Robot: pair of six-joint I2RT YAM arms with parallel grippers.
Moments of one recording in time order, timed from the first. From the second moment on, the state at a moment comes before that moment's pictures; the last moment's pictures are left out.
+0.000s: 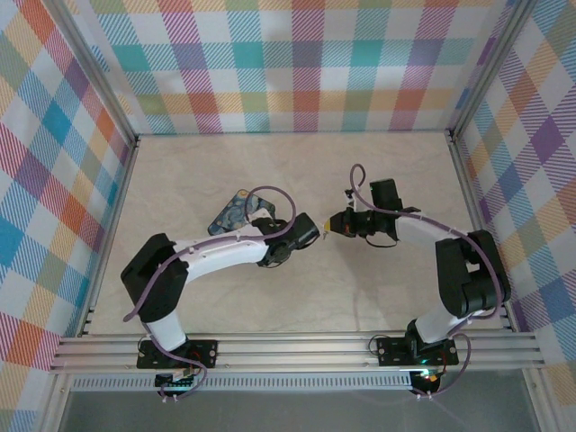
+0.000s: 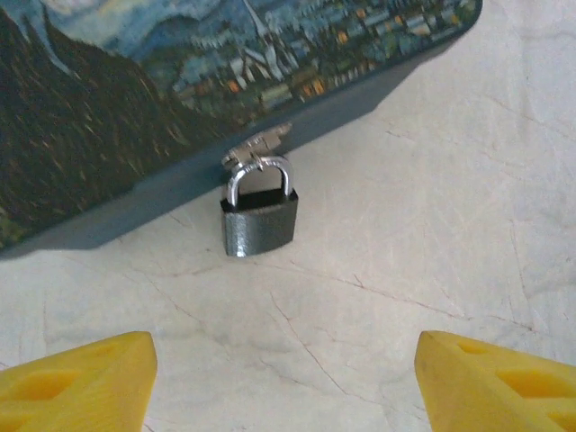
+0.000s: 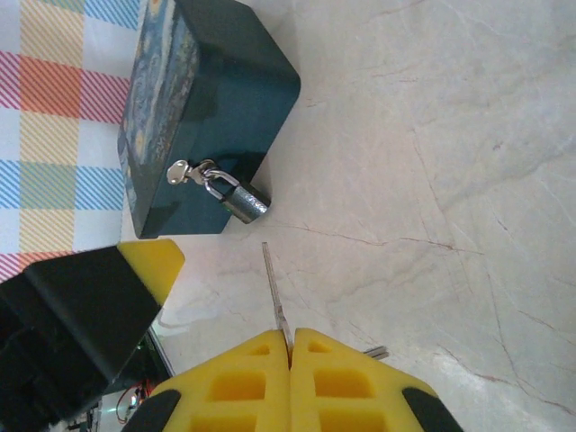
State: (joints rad) left arm -0.95 1.75 1.23 -0.82 -0.54 -1.47; right arm 0.27 1.59 0.84 -0.16 -0.83 0.45
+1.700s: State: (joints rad) left arm -0.80 1.90 1.19 -0.64 -0.47 -1.22; right arm 0.26 1.57 0.84 -0.30 -0.90 0.44
